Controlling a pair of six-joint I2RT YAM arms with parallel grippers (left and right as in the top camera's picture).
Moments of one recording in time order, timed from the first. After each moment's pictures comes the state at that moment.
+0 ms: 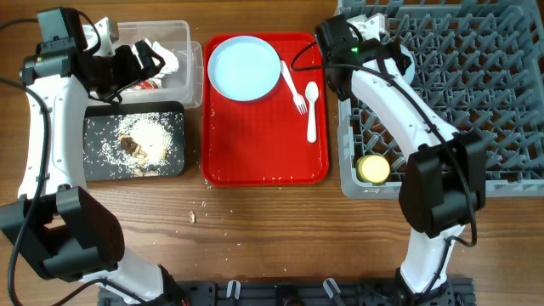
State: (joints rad) left arm 0.23 1.79 1.60 -0.89 0.42 -0.20; right arm 0.36 2.04 1.69 -0.95 1.16 0.05
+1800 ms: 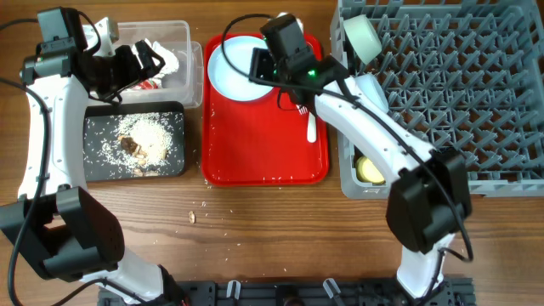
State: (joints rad) left arm 0.23 1.79 1.60 -0.89 0.42 -0.20; right arm 0.56 2.03 1.69 -0.51 0.08 0.65
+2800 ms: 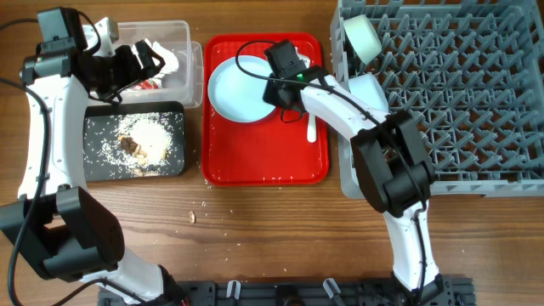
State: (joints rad) left arm 0.23 1.79 1.60 -0.89 0.42 -0.20; right arm 0.51 2.27 1.70 -0.54 0.03 0.74
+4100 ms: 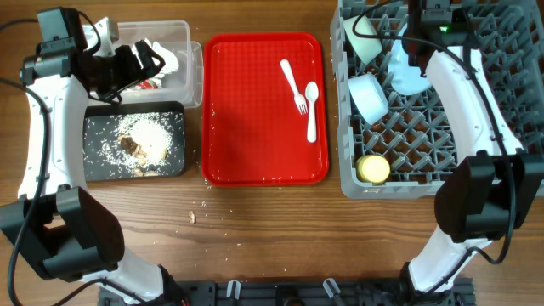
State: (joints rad) left arm 0.23 1.79 1.60 -0.90 0.42 -0.20; right arm 0.06 1.94 1.74 -0.67 0.76 -0.44
